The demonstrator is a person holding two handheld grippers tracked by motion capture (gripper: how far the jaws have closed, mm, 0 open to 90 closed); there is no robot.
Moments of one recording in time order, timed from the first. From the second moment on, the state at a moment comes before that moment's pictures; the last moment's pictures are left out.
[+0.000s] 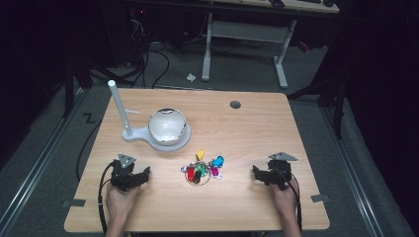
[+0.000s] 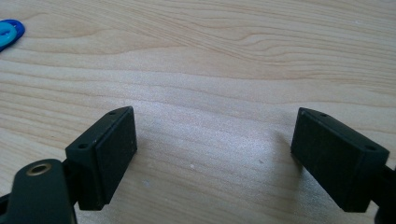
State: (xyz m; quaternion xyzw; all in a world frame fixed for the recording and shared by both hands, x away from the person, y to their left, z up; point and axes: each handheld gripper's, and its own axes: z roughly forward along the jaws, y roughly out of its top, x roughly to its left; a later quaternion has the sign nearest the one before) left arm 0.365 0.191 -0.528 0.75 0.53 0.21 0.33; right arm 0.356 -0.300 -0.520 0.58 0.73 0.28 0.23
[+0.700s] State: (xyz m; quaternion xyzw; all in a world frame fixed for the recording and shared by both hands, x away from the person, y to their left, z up) left arm 0.361 0.161 -0.510 0.77 0.49 0.18 0.37; right arm 0.356 -0.300 -0.520 0.58 0.73 0.28 0.23
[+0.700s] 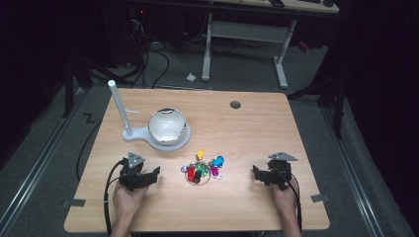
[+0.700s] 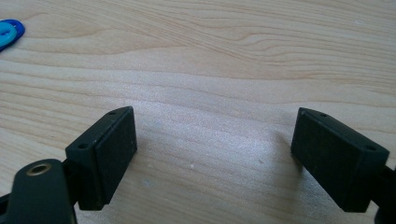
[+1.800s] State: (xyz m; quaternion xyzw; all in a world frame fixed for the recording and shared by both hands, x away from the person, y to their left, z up) left arm 0.375 0.072 -0.490 0.83 0.38 0.11 0.38; right arm 0.356 -0.300 -0.520 0.58 0.73 0.28 0.23
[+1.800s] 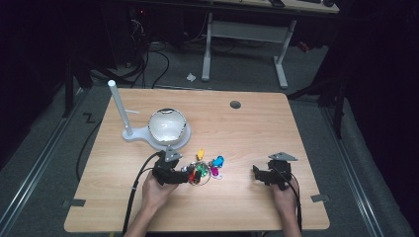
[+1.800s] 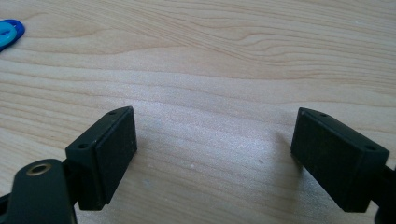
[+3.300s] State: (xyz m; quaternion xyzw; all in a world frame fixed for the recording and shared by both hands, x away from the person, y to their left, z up) left arm 0.395 0.038 -0.516 0.85 0.37 0.13 0.34; right arm 0.356 -0.300 -0.520 0.58 0.73 0.28 0.23
